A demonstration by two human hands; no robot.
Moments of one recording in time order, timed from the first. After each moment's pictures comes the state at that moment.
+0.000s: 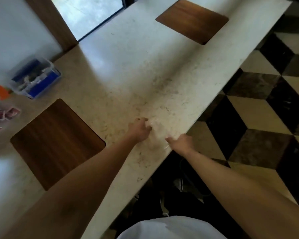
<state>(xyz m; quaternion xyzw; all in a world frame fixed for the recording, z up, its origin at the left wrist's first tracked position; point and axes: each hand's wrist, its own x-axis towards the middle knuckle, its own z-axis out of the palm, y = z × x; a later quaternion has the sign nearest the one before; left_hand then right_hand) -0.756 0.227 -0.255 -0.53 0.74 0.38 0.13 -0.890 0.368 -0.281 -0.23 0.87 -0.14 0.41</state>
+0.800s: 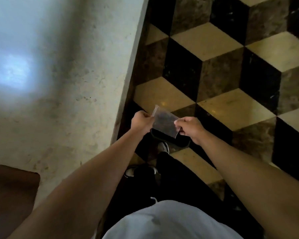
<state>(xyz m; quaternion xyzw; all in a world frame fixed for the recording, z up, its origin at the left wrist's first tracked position) -0.932 0.396 -0.330 -0.52 0.68 0.48 0.19 -1.012 0.569 -0.365 0.15 0.75 -0.42 0.49</state>
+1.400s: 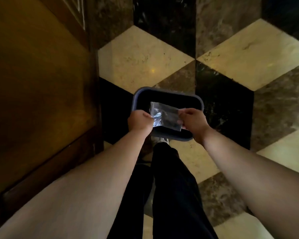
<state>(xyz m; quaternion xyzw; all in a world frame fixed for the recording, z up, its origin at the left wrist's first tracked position) -0.964 0.459 -0.684 -0.48 0.74 0.37 0.30 -1.005 0.627 -0.700 0.33 0.73 -0.44 0.41</state>
